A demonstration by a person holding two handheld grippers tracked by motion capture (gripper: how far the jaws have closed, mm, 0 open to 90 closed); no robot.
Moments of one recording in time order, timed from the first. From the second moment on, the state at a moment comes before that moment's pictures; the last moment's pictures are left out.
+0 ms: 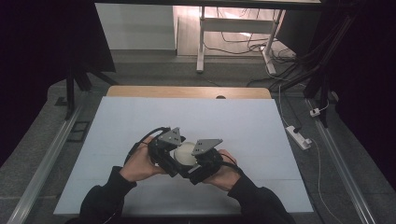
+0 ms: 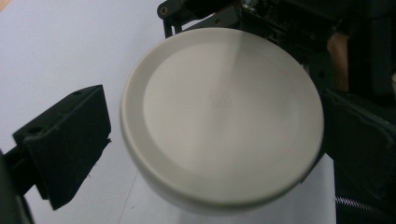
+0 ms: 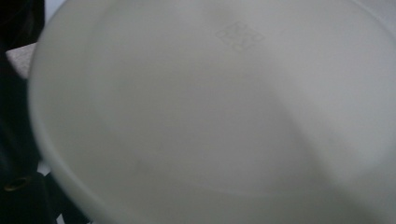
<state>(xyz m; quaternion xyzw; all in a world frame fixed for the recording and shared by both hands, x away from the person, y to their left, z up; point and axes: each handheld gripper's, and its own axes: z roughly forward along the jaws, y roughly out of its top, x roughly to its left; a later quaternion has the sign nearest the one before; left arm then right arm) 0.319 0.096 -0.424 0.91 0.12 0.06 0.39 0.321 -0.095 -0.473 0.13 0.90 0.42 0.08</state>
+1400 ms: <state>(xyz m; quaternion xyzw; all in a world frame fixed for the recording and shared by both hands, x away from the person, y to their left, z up) 0.315 0.081 -0.428 0.91 0.16 0.07 0.37 0.322 -0.094 -0.477 0.14 0.90 0.40 0.09</state>
